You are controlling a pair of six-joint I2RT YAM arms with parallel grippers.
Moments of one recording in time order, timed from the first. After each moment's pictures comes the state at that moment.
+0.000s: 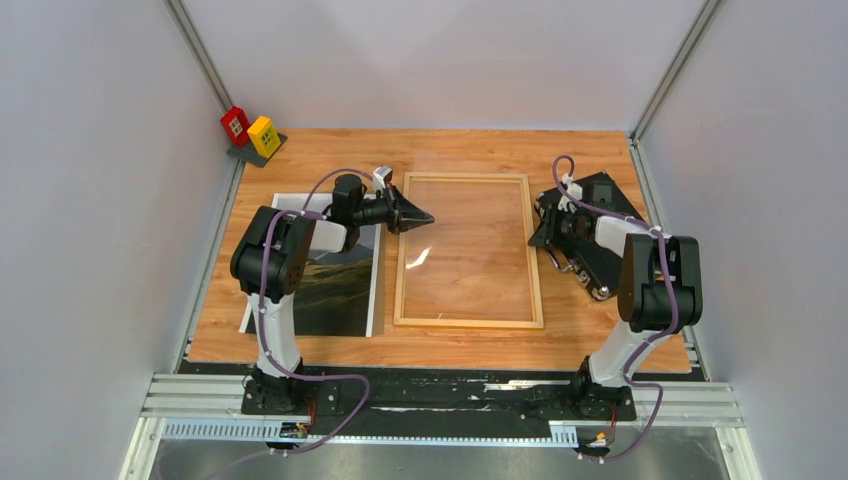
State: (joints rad) left arm -0.32 2.00 0.99 0.78 0.96 -1.36; right arm -0.07 1.75 0.97 -0.22 -0.53 0.09
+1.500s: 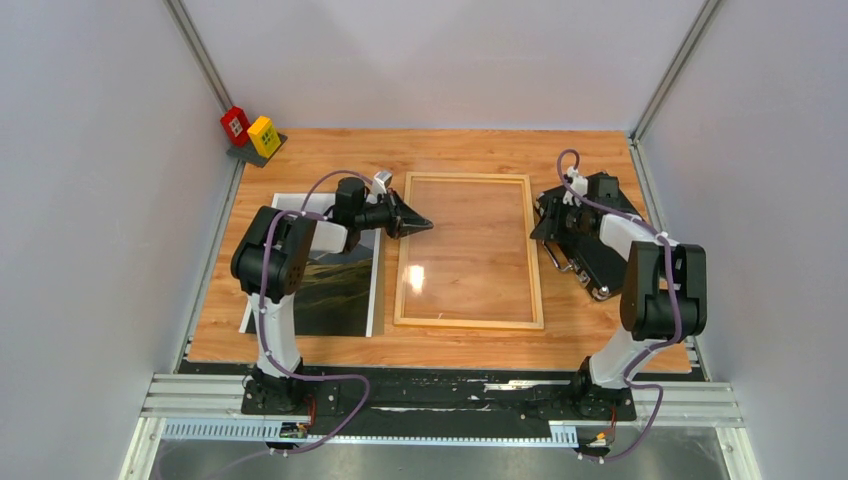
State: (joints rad) left arm -0.32 2.00 0.98 0.67 0.90 -1.21; right arm -0.08 1.70 0.99 -0.26 -0.51 0.08
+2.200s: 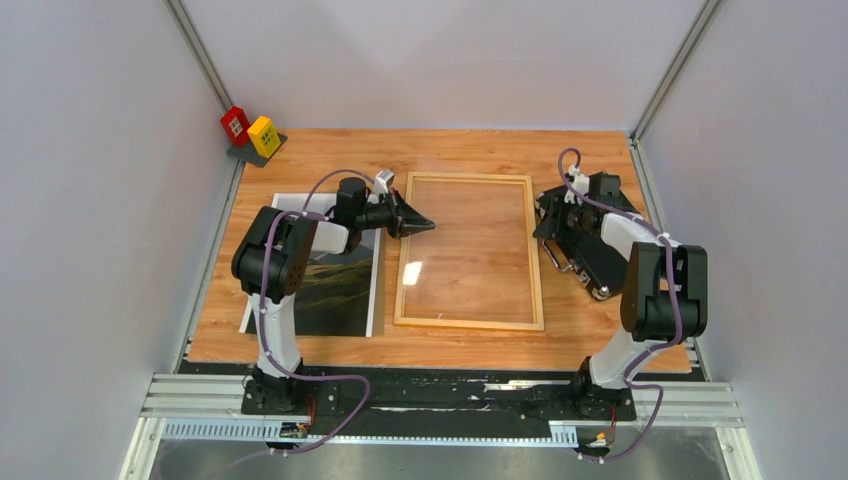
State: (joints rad) left arm -0.33 2.00 0.98 0.69 0.91 -1.22; right arm -0.09 1.68 1.00 -0.27 -0.48 0.06
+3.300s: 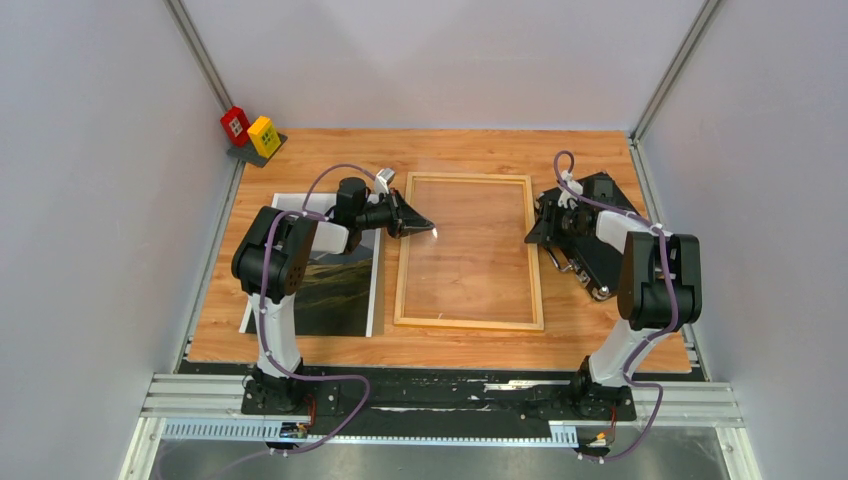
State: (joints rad) left arm -0.33 2.00 0.98 0.69 0.90 -1.11; right arm -0.08 1.76 1.02 -0.29 -0.57 0.08
